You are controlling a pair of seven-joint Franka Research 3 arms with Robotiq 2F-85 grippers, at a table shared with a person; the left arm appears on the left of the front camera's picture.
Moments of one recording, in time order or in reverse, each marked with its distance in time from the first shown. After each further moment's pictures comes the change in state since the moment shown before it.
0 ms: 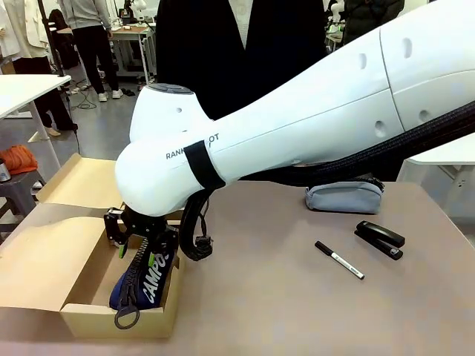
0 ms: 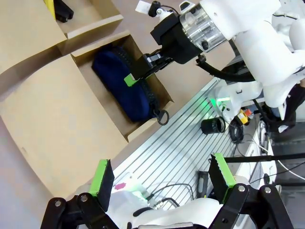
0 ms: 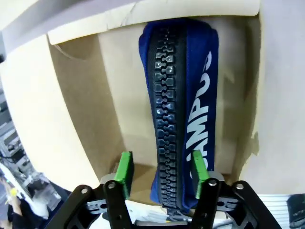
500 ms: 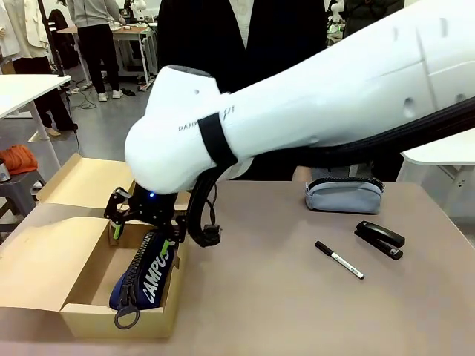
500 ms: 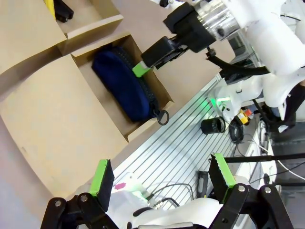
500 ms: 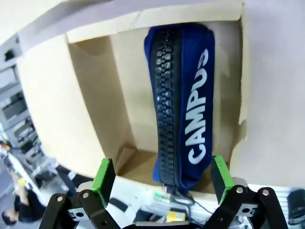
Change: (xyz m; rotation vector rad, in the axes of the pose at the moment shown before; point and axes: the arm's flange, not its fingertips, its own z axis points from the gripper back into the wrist) left arm 0.000 0.000 0.000 0.000 0.000 0.000; right arm 0.006 -0.014 0.036 0.068 0.033 0.020
